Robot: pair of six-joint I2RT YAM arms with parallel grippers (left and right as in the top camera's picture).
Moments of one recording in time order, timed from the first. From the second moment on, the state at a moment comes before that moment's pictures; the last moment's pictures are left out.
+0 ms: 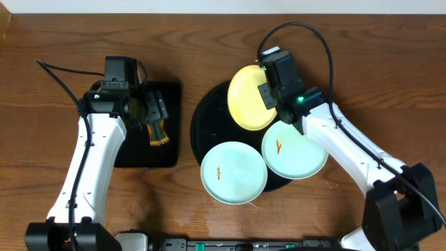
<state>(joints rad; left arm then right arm) -0.01 1.47 1.21 -0.93 0.01 -0.33 0.51 1.70 1.26 -0.41 0.33 -0.03</state>
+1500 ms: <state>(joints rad) -0.01 1.47 1.21 -0.93 0.01 -0.33 0.08 2.03 1.26 -0.47 -0.60 0.08</state>
